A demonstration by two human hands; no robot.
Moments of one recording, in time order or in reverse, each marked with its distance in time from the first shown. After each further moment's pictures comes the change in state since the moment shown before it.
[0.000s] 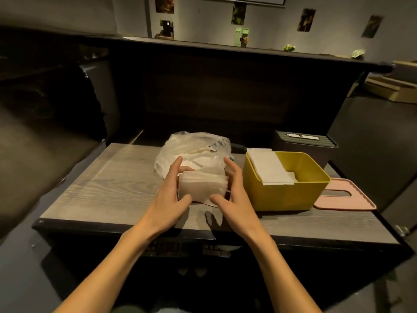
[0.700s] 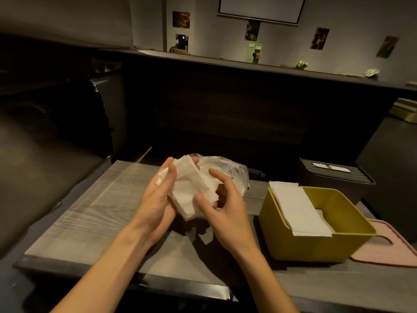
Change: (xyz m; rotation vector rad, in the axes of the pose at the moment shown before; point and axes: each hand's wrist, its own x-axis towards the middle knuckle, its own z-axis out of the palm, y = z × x) left_hand 0.057 0.014 -0.034 -1.019 0.187 -0.147; right_hand 0.063 -0.016 0.032 0.043 0.062 -0.100
